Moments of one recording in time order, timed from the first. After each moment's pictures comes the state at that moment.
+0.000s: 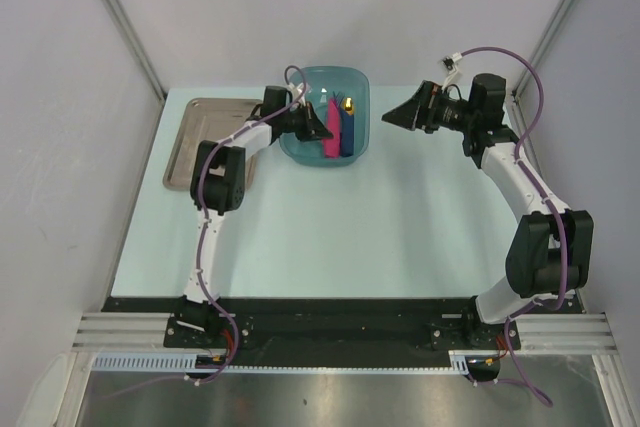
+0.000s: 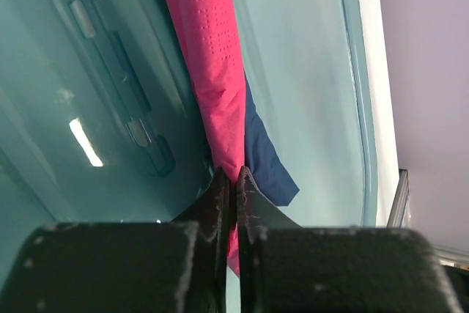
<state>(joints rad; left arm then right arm) -0.25 2.51 1.97 -0.08 0.80 -0.54 0.08 1.56 1.27 0.05 -0.91 0.54</state>
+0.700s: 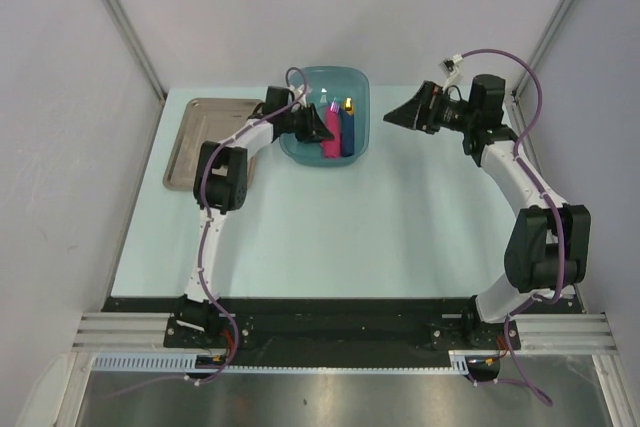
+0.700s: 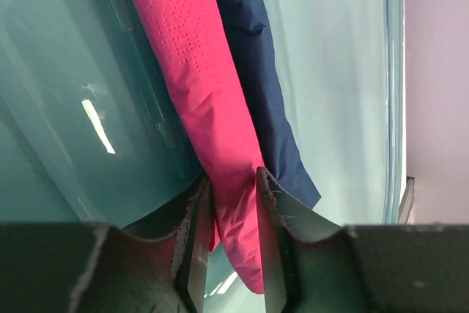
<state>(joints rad) -0.25 2.57 2.05 -0.17 0.76 -0.53 0.07 1.60 1.28 0.04 -0.91 0.55</state>
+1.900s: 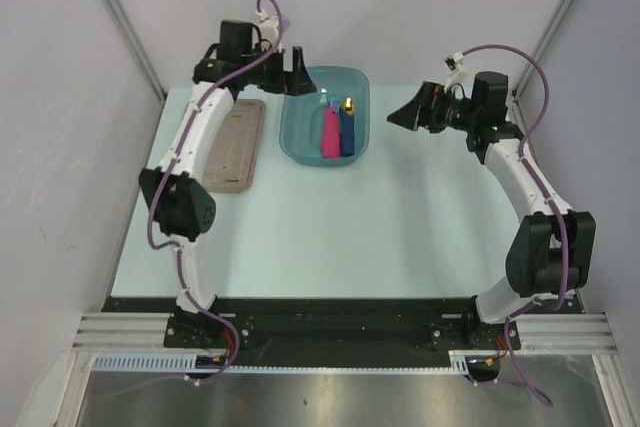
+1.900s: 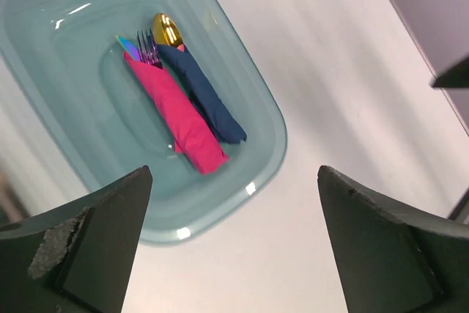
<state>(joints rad) -0.25 2.09 2.22 -0.71 0.52 -0.12 0.07 1.57 1.32 -0.08 -0.83 0.41</state>
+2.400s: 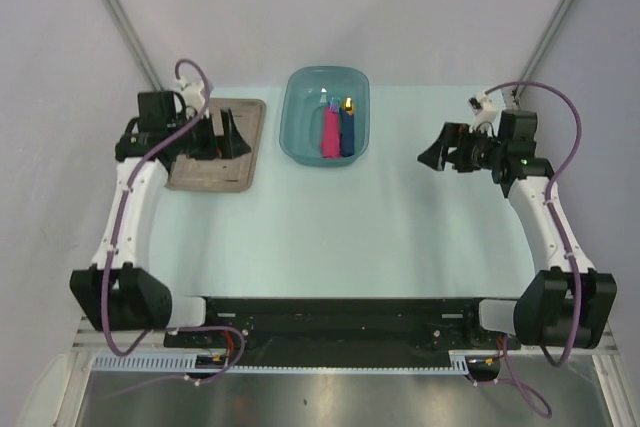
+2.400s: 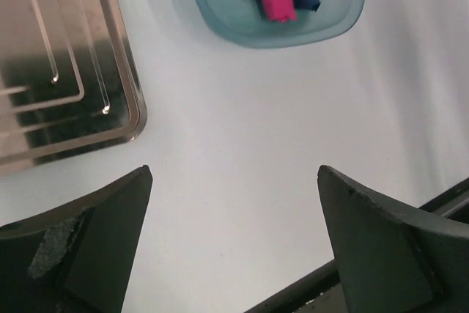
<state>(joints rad) 0.05 1.38 1.44 -0.78 0.52 -0.05 -0.05 1.29 1.10 -0.41 -0.65 0.15</state>
